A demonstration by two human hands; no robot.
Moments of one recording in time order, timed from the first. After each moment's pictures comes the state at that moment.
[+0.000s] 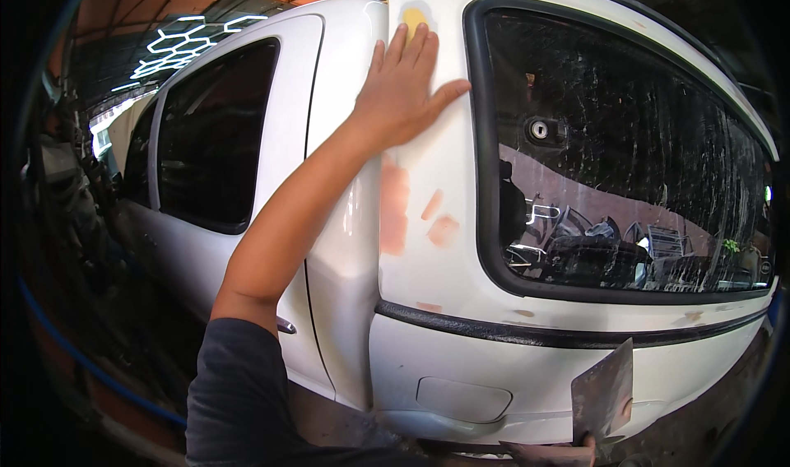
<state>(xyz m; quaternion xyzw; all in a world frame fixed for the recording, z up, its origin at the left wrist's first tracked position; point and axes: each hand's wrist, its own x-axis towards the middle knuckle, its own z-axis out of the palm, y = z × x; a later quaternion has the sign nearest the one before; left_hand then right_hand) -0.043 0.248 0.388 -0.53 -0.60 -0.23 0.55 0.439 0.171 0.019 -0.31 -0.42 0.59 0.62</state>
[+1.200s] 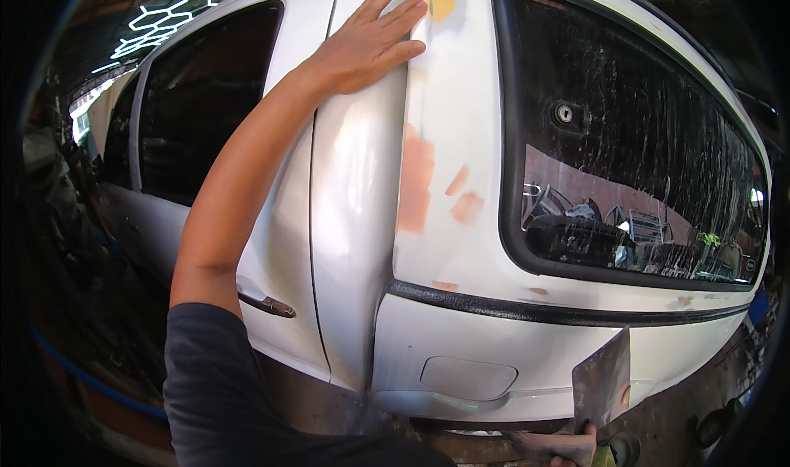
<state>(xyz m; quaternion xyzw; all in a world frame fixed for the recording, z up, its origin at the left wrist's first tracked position) -0.126 0.204 0.404 -0.58 -0.57 -0.17 0.55 0.430 0.134 0.026 -0.30 -0.42 0.59 0.63</state>
